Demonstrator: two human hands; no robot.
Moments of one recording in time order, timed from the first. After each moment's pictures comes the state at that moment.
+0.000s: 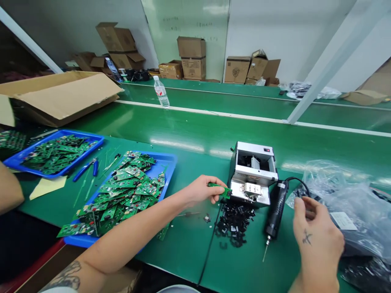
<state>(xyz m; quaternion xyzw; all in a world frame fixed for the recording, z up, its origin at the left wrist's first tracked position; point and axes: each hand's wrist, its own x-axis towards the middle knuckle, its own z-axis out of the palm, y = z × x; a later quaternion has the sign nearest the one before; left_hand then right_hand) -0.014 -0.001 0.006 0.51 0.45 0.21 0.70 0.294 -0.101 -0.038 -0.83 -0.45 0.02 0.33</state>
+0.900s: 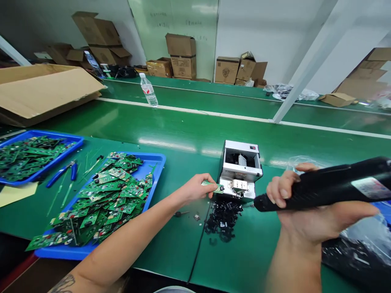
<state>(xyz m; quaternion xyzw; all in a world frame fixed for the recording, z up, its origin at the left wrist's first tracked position) 0.000 0.000 -0.002 0.55 0.47 0.20 0.66 0.230 -0.077 0.077 -0.36 -0.48 0.38 0.70</state>
